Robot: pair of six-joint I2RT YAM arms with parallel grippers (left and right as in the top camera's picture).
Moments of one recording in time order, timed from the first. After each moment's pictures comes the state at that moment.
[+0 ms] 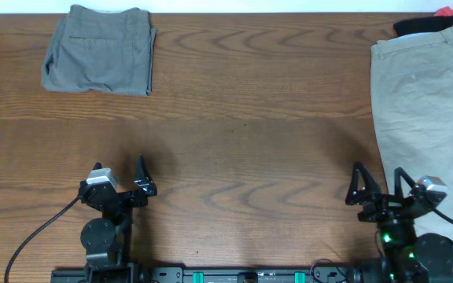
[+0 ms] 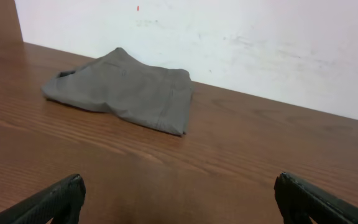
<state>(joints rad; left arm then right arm) 0.07 0.01 0.03 -0.13 0.01 -0.22 0.04 0.04 0.41 -0.51 -0.03 0.46</state>
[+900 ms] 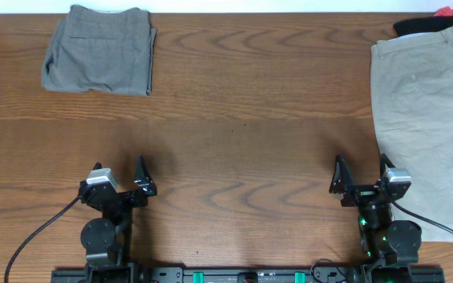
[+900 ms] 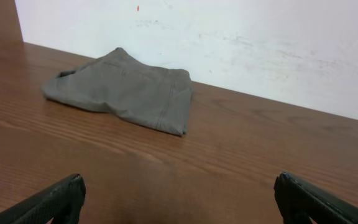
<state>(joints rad) 0.07 0.01 0.03 -0.13 0.01 -0.22 0.04 0.01 0.01 -0.03 -0.05 0.20</state>
